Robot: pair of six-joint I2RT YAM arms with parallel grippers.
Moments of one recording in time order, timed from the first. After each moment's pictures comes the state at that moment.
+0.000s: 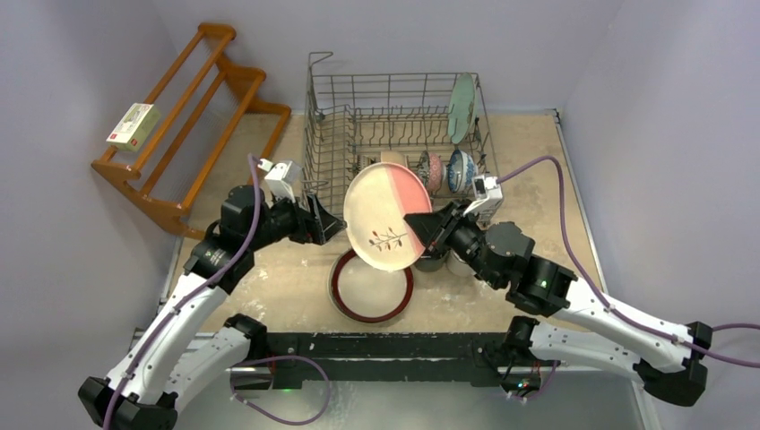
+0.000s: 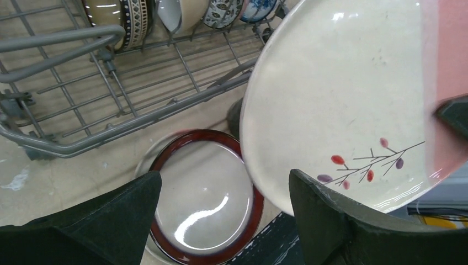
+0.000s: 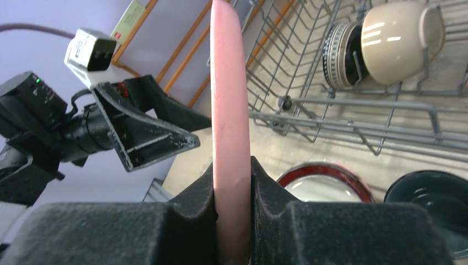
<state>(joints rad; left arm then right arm) -0.43 0.80 0.82 -0.41 0.37 -0.50 1.07 0.76 0.81 -0.13 0.38 0.76</state>
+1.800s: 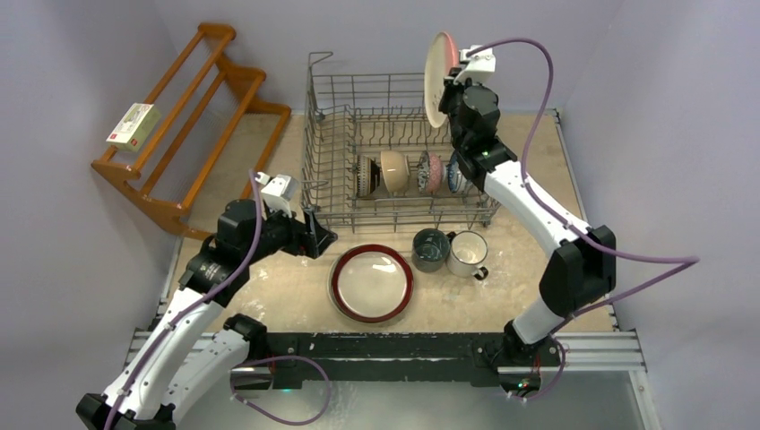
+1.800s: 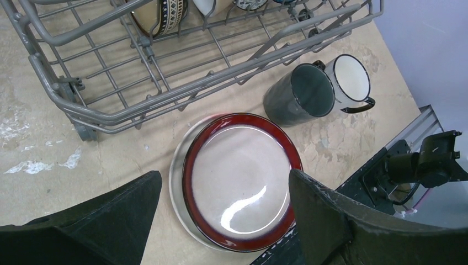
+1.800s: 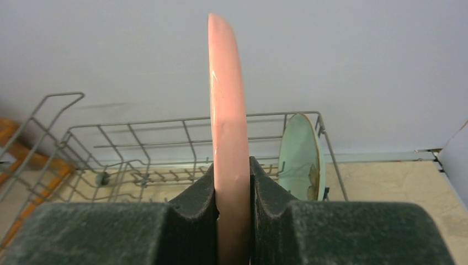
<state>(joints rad) -0.43 0.69 0.76 -0.49 0.28 -0.36 0.46 1.58 1.42 0.26 0.43 0.06</state>
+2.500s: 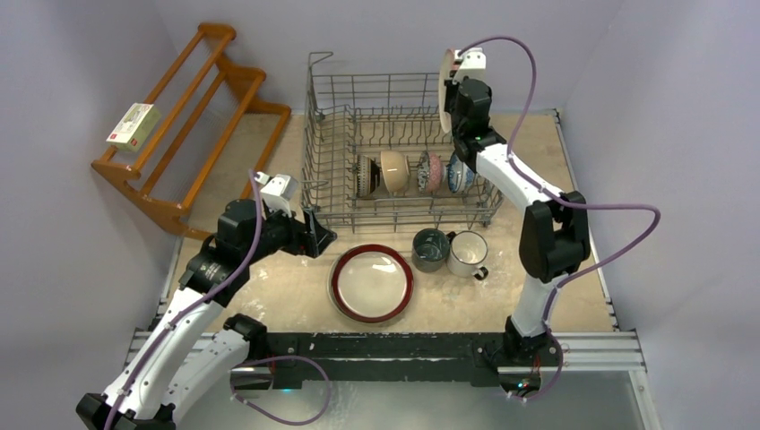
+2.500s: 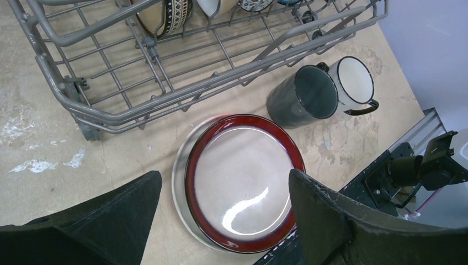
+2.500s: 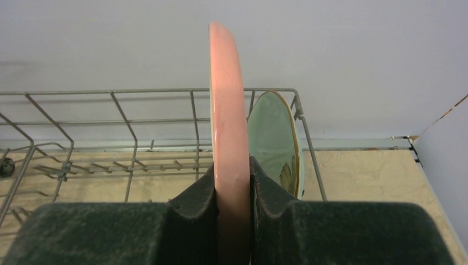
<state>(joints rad) -0.43 0.70 0.76 -0.49 0.26 -0.36 0.33 1.84 1.53 0.28 0.37 -0.02</state>
